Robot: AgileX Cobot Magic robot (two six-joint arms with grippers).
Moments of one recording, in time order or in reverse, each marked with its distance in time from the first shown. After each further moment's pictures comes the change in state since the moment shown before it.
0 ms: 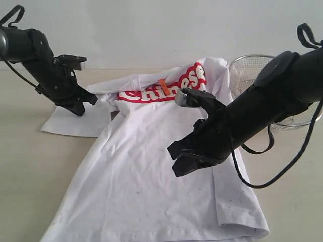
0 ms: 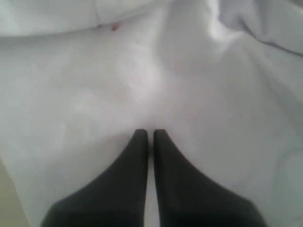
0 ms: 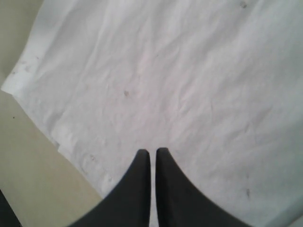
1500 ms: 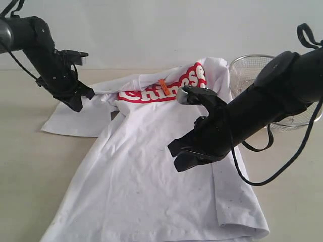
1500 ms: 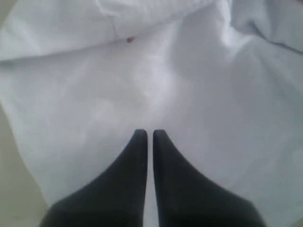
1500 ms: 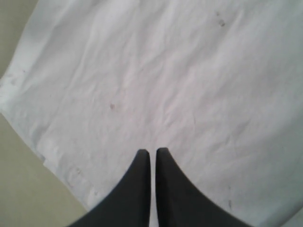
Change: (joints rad) left arm 0.003 0.091 -0.236 0.044 0.237 0.022; right arm 0.000 0.000 0.000 0.000 -0.057 -0.007
